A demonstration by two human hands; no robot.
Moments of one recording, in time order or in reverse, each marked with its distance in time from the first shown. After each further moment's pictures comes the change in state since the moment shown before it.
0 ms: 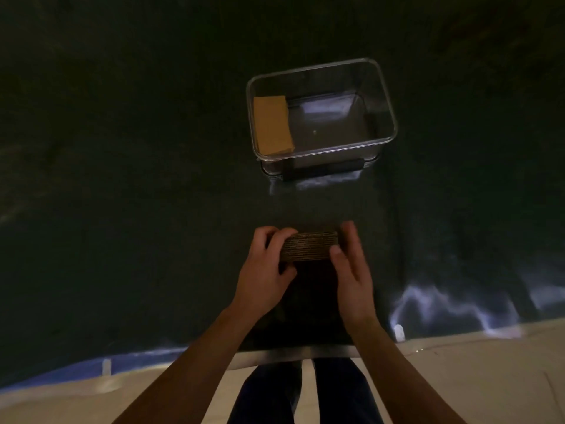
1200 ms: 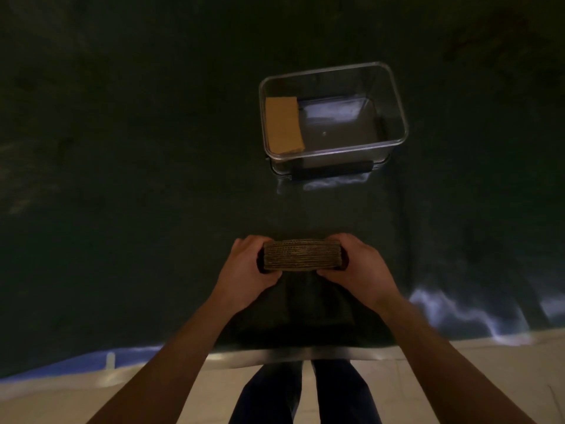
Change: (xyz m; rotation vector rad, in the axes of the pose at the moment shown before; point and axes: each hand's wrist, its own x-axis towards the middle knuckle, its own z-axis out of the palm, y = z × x) left_hand -0.004 -0.031 -0.036 0.049 -0.058 -0.088; right_hand 0.044 -0.011 -0.029 -0.868 -0.301 -0.321
